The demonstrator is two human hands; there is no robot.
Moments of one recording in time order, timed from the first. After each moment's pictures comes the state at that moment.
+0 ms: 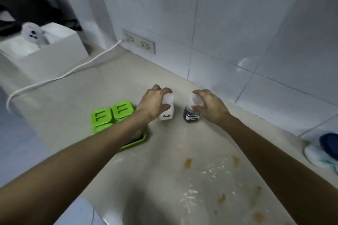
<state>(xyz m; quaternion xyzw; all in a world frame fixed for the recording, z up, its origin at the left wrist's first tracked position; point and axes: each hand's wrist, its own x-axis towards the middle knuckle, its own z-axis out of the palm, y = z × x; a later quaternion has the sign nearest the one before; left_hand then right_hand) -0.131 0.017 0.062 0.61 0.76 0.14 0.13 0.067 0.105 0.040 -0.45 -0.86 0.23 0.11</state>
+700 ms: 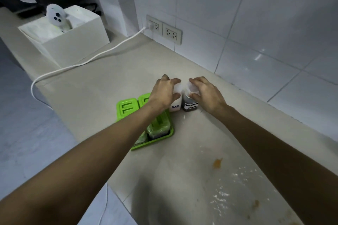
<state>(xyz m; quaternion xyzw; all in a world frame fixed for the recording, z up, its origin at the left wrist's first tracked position) -0.206 0.016 0.034 0.58 0.79 0.16 0.13 -0.053 0.095 0.018 -0.39 -0.89 0.19 0.13</state>
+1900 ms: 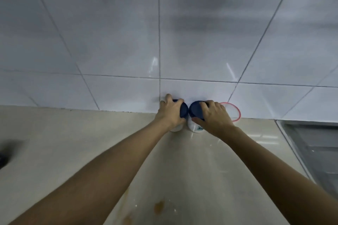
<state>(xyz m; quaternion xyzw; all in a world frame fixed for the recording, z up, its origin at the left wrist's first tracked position) 0.354 0.133 0.007 0.81 0.54 0.06 0.20 0.518 0.085 0.002 -0.71 -0.71 0.00 0.03</state>
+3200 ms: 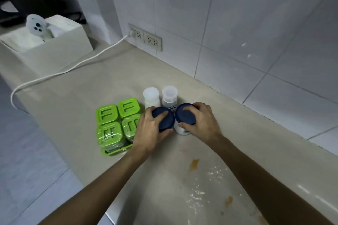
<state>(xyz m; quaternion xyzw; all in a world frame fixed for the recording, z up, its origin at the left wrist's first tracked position) -0.133 -0.056 -0.006 0.57 0.79 0.21 0.08 0.032 0.050 0.005 -0.45 -0.86 0.21 0.15</state>
